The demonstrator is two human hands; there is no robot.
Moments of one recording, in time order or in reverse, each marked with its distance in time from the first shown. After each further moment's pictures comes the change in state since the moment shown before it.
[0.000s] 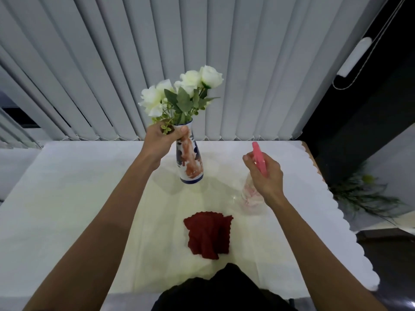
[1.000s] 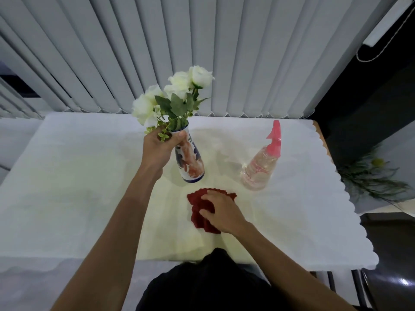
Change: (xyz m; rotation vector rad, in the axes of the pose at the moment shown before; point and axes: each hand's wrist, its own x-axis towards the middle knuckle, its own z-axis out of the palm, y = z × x) left_hand -0.060 -0.056 -0.006 0.002 0.153 -0.117; right_hand -0.097 0.087 0.082 -0.686 -0.744 -0.145
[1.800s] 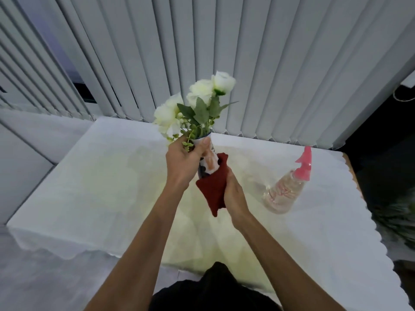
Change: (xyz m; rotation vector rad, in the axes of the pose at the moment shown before) left_hand -0.050 0.033 -0.025 -0.038 0.179 0.099; right_hand 0.024 -0.084 -0.031 0.997 0.196 0.153
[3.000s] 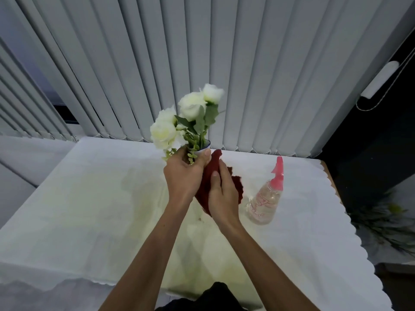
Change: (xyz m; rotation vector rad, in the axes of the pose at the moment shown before) left_hand -0.028 0.037 0.053 0.079 0.061 0.062; right_hand -0.021 -0.045 -0.022 -0.106 0.191 -0.428
